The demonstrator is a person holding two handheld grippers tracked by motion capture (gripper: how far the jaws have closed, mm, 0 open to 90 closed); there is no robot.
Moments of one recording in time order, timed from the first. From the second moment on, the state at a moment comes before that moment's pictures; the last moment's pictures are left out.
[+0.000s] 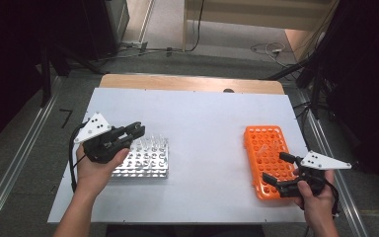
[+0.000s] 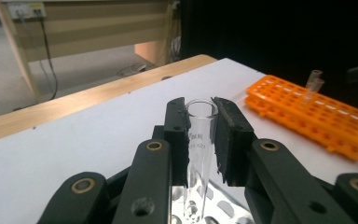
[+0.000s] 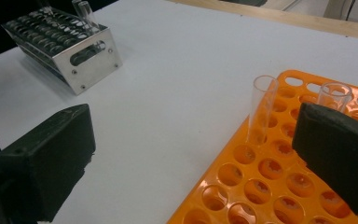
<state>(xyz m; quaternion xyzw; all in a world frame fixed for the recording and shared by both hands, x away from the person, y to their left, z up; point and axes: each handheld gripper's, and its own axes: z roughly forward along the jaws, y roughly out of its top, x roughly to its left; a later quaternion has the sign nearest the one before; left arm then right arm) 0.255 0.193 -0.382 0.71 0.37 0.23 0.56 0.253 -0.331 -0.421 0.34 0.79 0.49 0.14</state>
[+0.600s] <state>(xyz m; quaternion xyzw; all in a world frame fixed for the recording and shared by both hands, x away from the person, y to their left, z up) 0.283 0.195 -0.396 0.67 0.39 0.23 0.59 0.250 -0.348 -0.411 0.35 0.77 0.52 0.12</state>
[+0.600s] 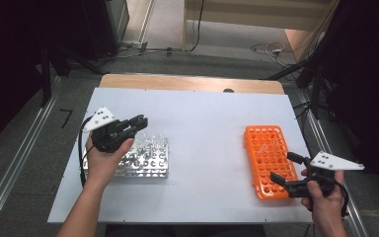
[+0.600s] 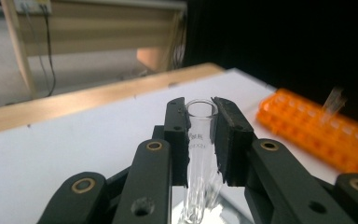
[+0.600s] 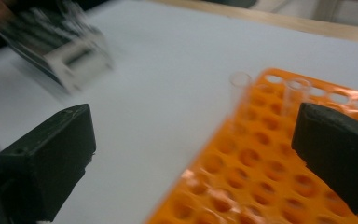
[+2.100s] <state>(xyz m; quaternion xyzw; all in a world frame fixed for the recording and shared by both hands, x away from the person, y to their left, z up) 0.287 0.175 -0.434 0.74 0.42 0.23 0.47 0.252 -0.347 -0.421 0.35 0.78 0.50 0.15</state>
